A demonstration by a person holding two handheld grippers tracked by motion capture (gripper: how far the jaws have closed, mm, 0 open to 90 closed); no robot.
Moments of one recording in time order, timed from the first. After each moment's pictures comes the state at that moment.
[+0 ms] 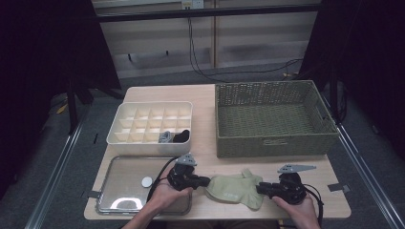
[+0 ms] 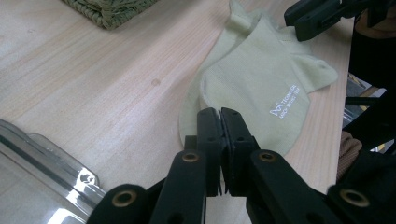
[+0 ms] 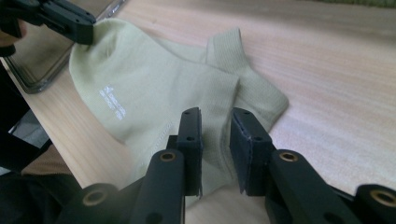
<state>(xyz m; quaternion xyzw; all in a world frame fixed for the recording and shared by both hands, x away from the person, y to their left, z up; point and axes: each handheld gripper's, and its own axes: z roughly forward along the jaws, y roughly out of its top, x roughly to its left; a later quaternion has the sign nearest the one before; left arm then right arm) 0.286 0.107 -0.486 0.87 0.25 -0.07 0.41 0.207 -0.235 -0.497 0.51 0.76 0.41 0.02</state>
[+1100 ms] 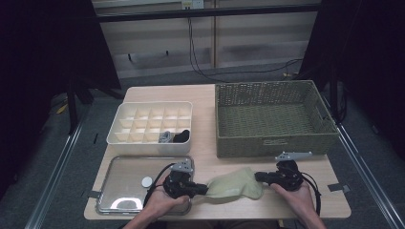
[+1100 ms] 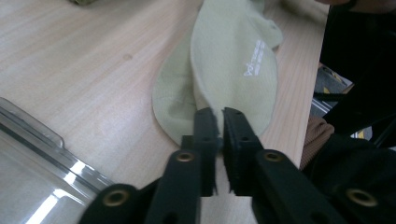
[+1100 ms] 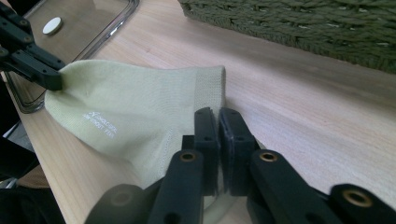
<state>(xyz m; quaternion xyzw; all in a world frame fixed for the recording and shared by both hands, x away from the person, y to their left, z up) 0.269 0.119 -0.485 0.87 0.25 -0.10 0.42 0.239 -0.238 -0.488 0.49 0.77 0.42 0.02</state>
